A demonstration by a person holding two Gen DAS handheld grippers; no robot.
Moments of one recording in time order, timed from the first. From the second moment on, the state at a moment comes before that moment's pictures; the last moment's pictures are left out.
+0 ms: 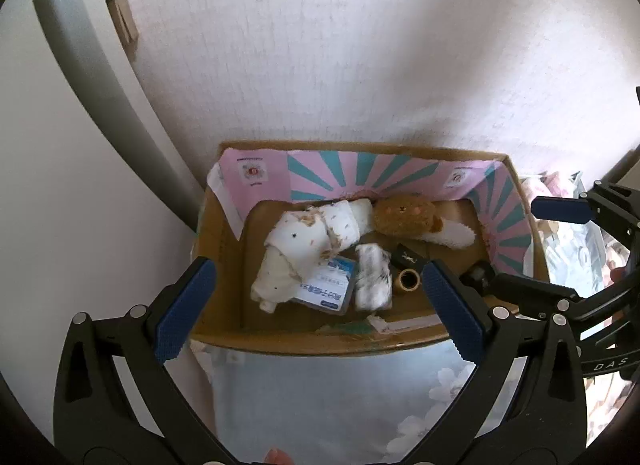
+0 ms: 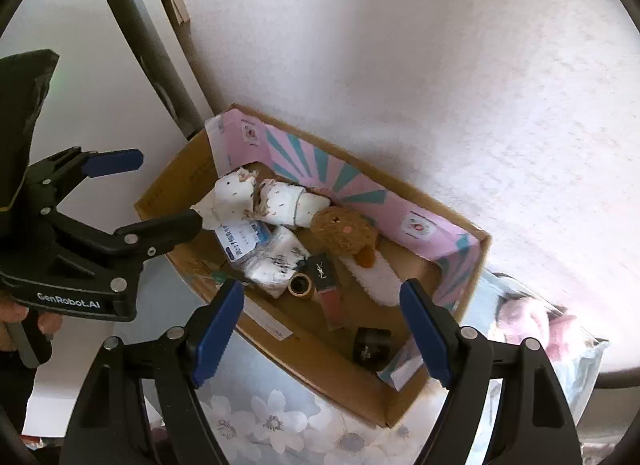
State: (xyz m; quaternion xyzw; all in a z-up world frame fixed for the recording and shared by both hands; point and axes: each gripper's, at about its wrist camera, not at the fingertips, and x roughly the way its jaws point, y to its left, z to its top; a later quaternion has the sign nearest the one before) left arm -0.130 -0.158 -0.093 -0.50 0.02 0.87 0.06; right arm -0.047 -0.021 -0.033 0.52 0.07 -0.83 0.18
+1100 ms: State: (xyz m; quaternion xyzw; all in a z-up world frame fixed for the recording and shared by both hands) left arm -0.058 0.098 -0.031 -0.38 0.10 0.88 0.27; right arm 0.132 0.238 0.027 0.39 -0.13 -0.90 -0.11
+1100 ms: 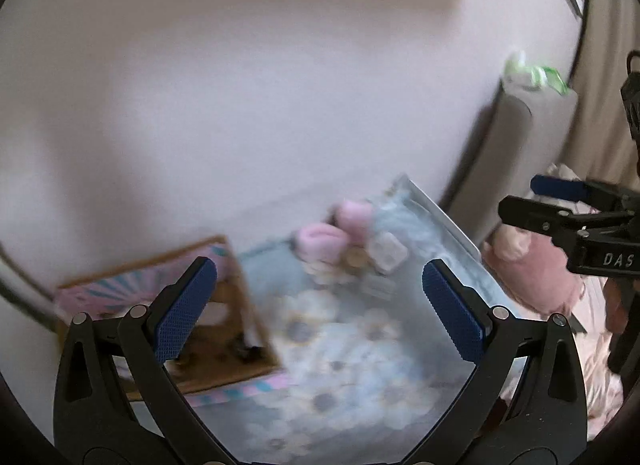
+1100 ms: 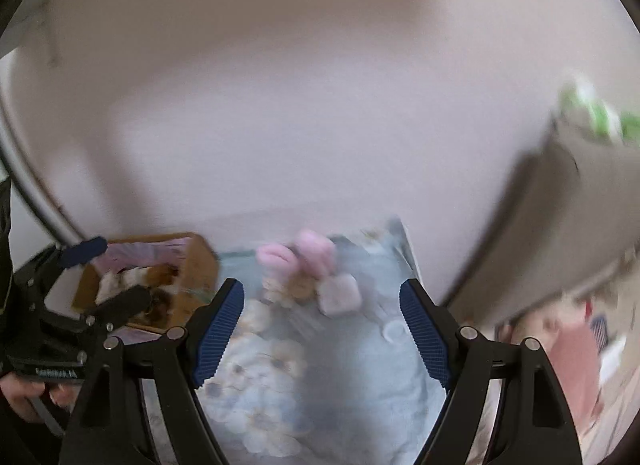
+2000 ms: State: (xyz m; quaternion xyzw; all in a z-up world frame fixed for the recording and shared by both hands) left arm -0.082 0.181 -0.223 -0.42 0.15 0.85 0.29; right arm 0.108 0.281 -0.164 0.41 -0.14 -0.88 -0.20
